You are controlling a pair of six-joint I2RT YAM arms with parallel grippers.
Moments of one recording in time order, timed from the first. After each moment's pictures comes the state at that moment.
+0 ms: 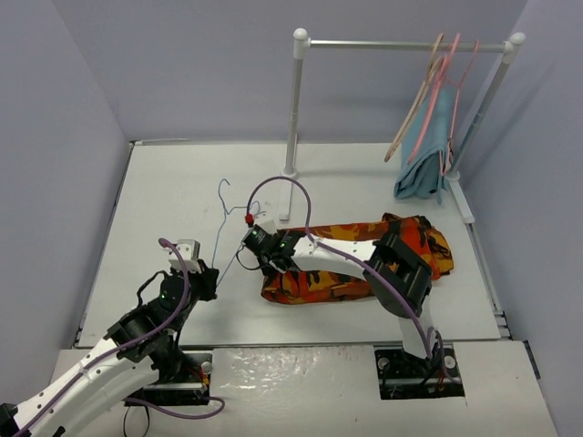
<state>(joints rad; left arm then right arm) -0.78 0.39 0.39 -0.43 -0.45 -0.48 1.03 1.96 1.34 -0.43 0.30 0.52</state>
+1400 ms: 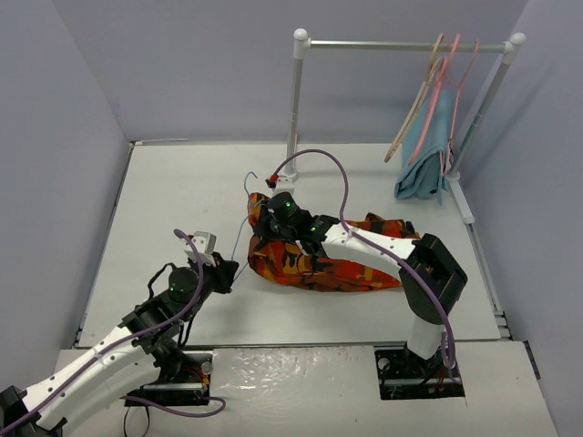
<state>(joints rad) -0.78 0.54 0.38 -0.16 -0.29 -0.46 0.89 1.77 1.23 -0.04 0.12 0.64</state>
